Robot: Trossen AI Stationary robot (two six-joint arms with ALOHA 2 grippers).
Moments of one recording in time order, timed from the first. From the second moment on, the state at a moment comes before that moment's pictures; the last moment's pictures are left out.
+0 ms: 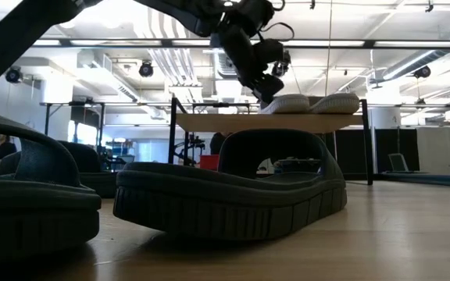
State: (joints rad) left arm 0.27 2.10 1.90 -0.33 -0.63 0.45; right arm 0.14 1.57 2.27 -1.57 0.99 0.88
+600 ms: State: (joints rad) left arm 0.19 1.85 1.90 -0.91 -0.34 0.12; right arm 0.07 1.57 2.25 -1.57 0.69 0.85
